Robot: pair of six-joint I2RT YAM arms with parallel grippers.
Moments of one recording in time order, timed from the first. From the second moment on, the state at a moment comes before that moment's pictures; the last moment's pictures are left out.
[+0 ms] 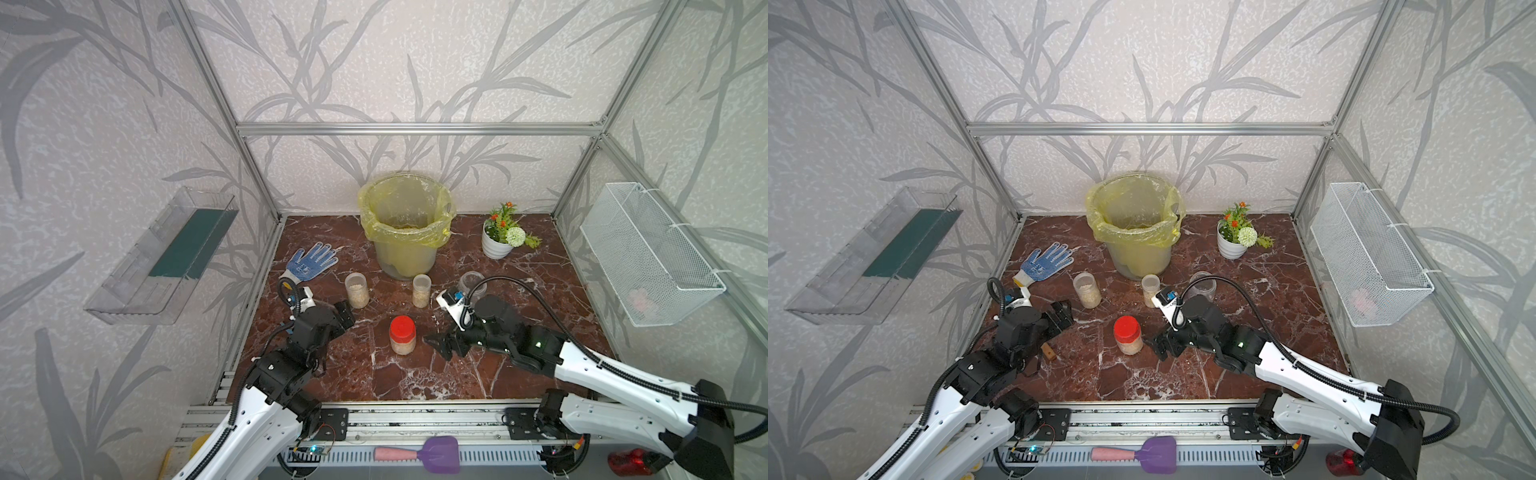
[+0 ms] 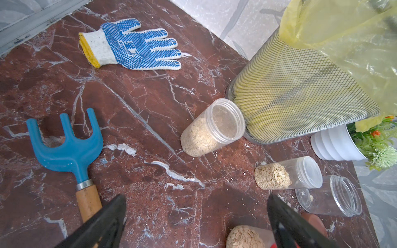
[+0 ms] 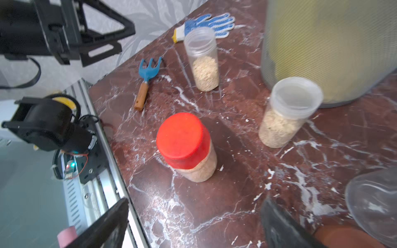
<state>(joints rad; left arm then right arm) -0.51 0.56 0.57 -0.65 -0.38 -0.86 0.98 1.05 0.72 -0.27 -0.12 0.21</state>
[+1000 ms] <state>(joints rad) -0.51 0.49 0.51 -0.67 -0.33 -0.89 1.09 1.63 1.01 -0.20 0.02 0.14</state>
